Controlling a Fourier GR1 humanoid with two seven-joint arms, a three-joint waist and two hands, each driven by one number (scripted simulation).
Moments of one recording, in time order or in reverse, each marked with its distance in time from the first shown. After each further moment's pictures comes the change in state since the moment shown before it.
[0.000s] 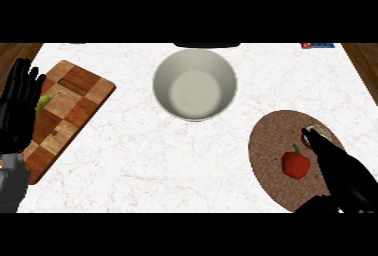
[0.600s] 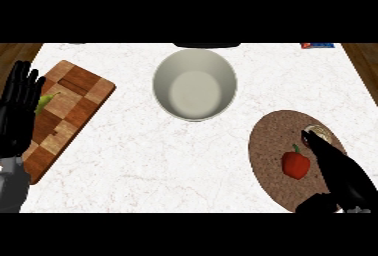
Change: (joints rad) left arm 0.020 -0.043 0.043 -0.042 -0.044 -0.042 0.025; right arm 0.052 -0.001 -0.050 0.129 0.067 -0.093 -0.224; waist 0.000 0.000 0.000
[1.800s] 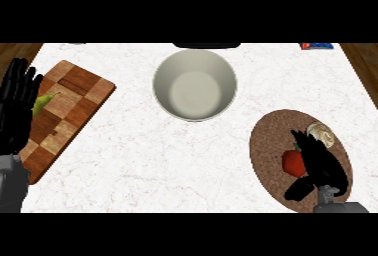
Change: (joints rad) left arm -0.026 -0.049 0.073 -0.001 -0.060 -0.059 0.032; right arm -0.099 0.082 -0.061 0.384 0.133 -0.134 -0.146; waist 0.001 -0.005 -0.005
